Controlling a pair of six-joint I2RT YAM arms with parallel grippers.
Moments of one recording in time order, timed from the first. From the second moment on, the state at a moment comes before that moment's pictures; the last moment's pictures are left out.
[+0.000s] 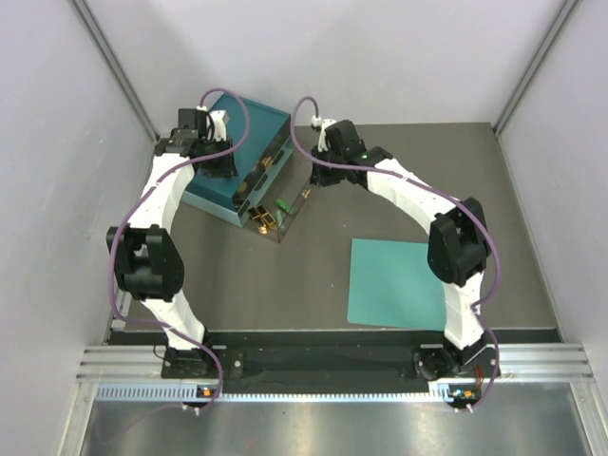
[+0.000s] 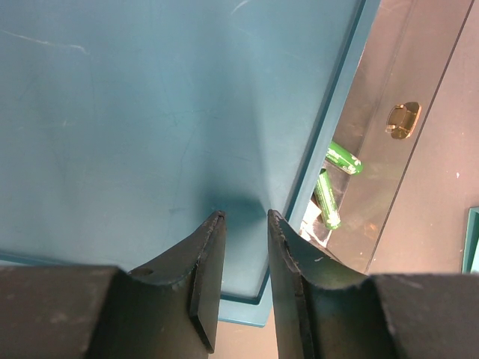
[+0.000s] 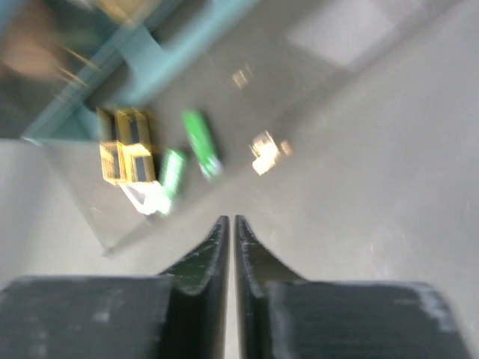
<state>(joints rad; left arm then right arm) -0.06 1.79 1.66 -0.75 0.21 -0.07 0.61 2.02 1.81 -0.45 -0.14 0.28</state>
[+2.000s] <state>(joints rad) -0.06 1.81 1.71 -0.80 0.19 -0.08 0.63 2.64 2.23 -0.07 -0.49 0.99</state>
